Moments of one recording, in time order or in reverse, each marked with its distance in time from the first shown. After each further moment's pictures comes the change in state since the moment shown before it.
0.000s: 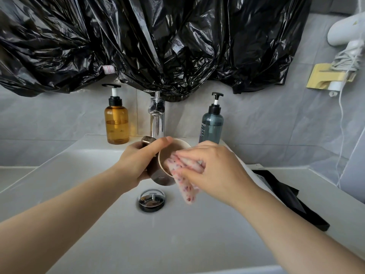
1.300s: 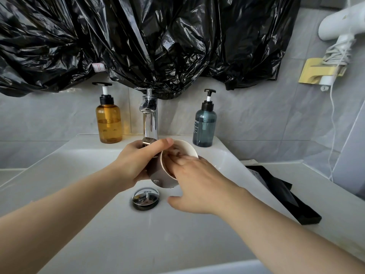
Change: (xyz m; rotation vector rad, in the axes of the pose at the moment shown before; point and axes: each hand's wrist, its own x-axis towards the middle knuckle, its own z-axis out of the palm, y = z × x) left_hand -0.002 -0.003 0.009 0.088 -0.104 0.007; right_hand -0.003 -0.011 0.016 -0.373 -0.387 -0.126
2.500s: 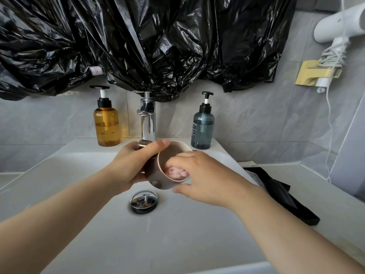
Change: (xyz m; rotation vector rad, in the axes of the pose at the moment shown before) left_hand 0.002 0.001 -0.005 -0.029 0.011 0.002; right_hand -0.005 0.017 -0.014 0.324 0.094 -0.029
